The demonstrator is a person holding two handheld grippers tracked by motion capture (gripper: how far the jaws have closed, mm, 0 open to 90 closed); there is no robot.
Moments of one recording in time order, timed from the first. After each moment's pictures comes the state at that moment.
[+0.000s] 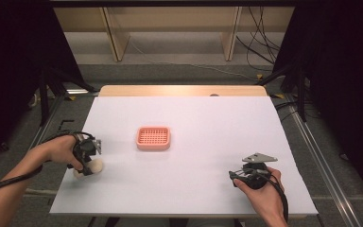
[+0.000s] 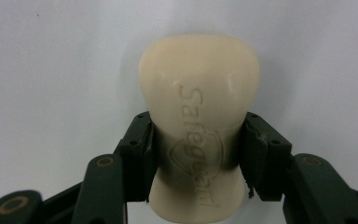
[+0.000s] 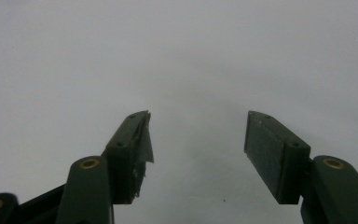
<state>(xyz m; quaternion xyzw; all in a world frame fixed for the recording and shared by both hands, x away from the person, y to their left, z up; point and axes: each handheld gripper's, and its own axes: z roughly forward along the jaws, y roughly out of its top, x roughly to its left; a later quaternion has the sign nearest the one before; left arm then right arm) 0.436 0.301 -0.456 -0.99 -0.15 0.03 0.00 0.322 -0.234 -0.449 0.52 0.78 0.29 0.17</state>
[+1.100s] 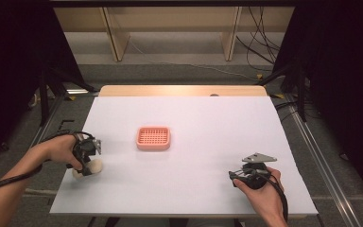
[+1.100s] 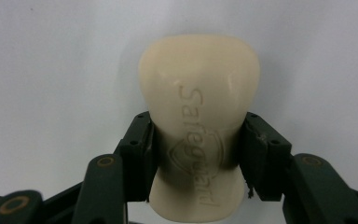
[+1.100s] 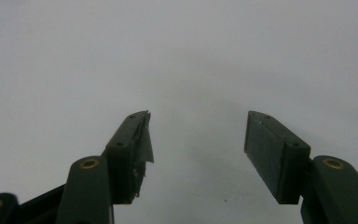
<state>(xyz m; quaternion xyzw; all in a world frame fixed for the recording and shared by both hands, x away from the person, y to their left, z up) 0.435 0.300 -0.454 -0.99 -0.16 0.03 0.00 0.322 -0.233 -0.450 0.52 0.78 0.29 0.17</state>
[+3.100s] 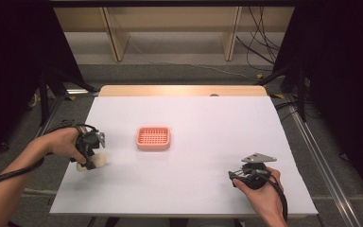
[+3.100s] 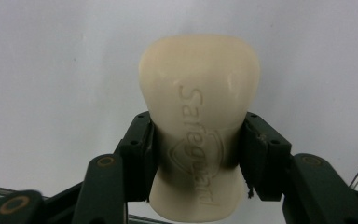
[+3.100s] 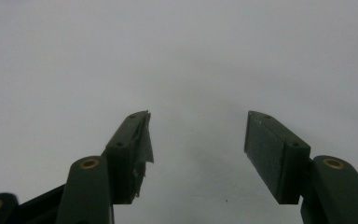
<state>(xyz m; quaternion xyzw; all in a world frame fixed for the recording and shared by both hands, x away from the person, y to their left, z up) 0.441 0.281 -0.425 -0.99 -0.15 0.03 -0.01 0.322 -0.233 -0.450 0.52 0.78 0.30 0.17</state>
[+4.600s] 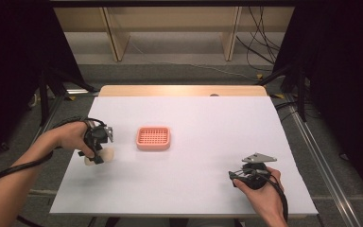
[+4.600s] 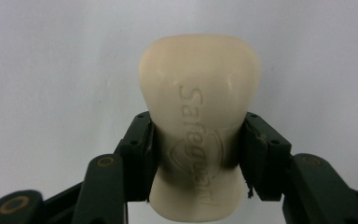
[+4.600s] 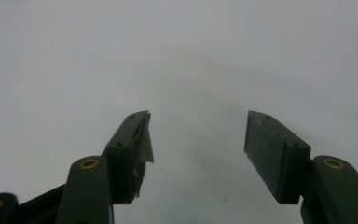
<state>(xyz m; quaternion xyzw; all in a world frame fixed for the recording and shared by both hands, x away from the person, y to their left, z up) 0.455 0.258 -0.415 -0.99 -0.14 0.02 -0.02 0.321 -0.232 -0.450 0.53 0.78 0.29 0.16</state>
